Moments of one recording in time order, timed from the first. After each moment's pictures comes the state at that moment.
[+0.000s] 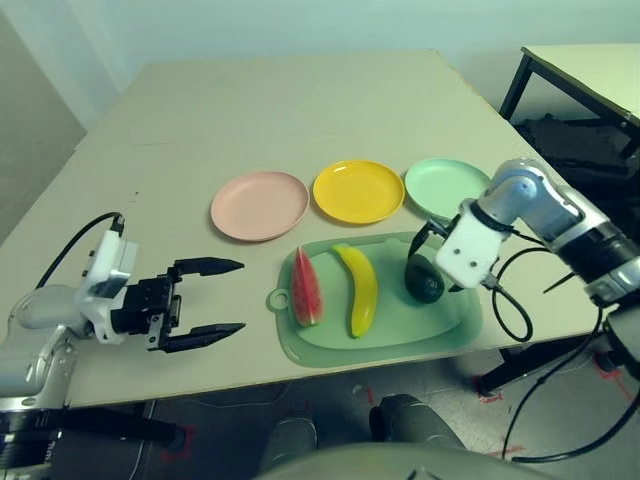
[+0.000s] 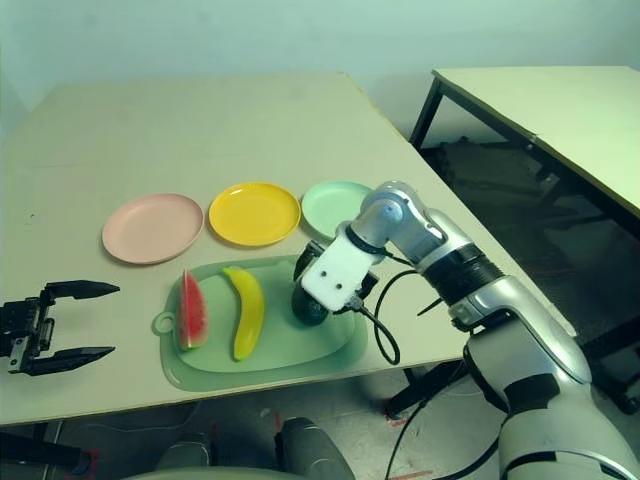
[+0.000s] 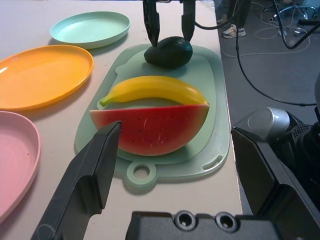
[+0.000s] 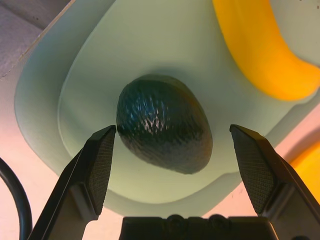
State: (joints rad) left arm 0.08 0.86 0.31 -0.05 -0.63 0.05 -1.50; right arm -0.93 -0.72 0.70 0.41 -0.08 -0.59 1.61
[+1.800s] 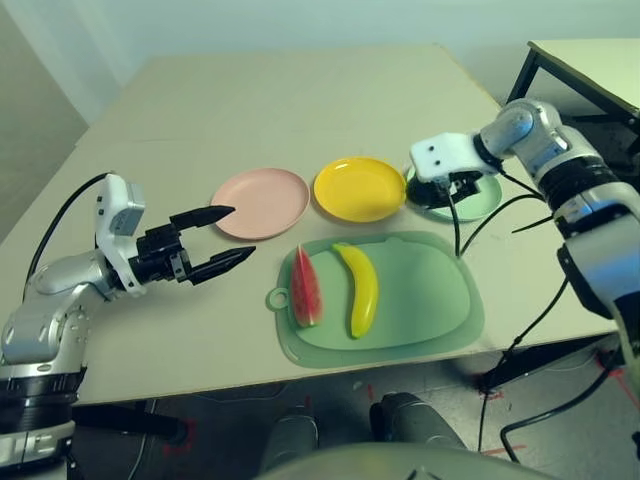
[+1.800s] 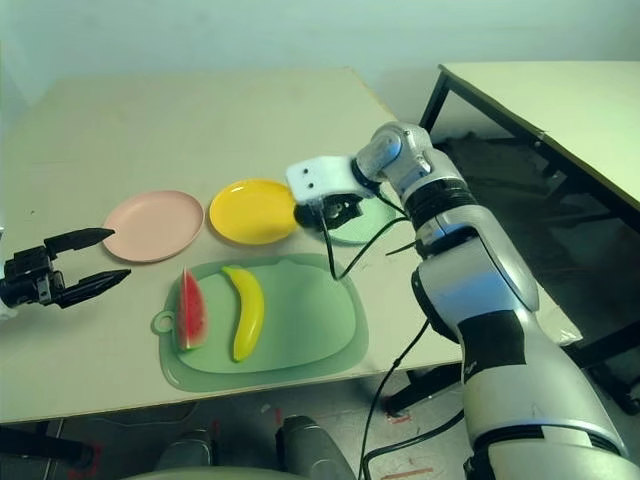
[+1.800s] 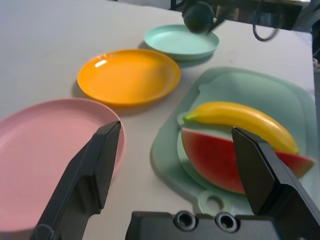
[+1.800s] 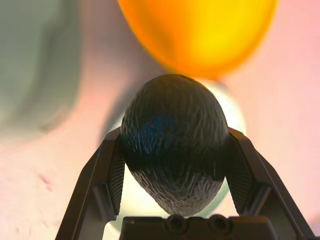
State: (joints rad) left arm -0.05 0.82 0.31 -0.03 -0.62 0.25 -1.17; right arm -1.33 -0.52 0.60 1.31 -0.40 -0.38 1.09
